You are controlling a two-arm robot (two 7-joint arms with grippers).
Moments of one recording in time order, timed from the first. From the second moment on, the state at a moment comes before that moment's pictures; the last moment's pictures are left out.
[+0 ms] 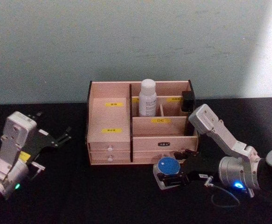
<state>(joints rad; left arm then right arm) -0.20 0.60 0.45 -1.41 -0.25 -0.12 0.03 0.41 0.54 -0.60 -1.47 0.36 0.48 0.54</state>
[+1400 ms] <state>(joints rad) -0.20 0.60 0.45 -1.41 -0.25 -0.12 0.03 0.41 0.54 -0.60 -1.47 0.35 0.48 0.54</state>
